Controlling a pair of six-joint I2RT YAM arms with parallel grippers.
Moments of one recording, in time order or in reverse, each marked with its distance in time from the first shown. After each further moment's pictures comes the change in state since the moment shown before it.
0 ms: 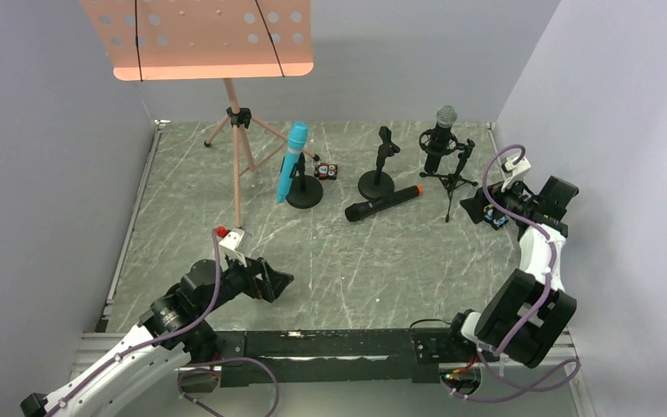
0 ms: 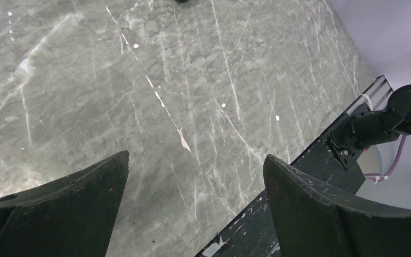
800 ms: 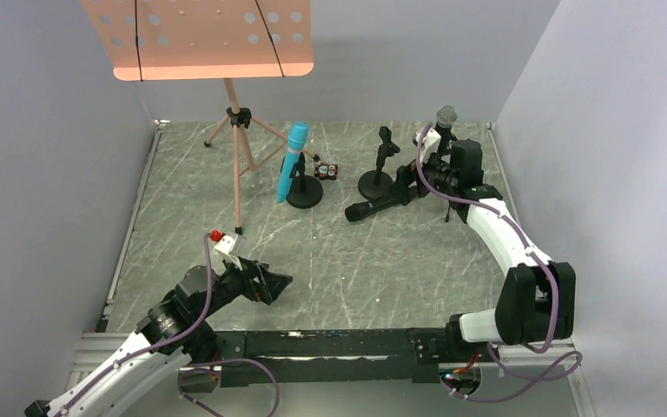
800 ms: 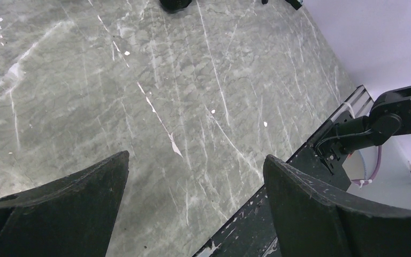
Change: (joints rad) left arm 0.000 -0.097 -0.044 0.008 0.012 -0.031; right arm 0.667 0.053 0.118 0.041 0.322 0.266
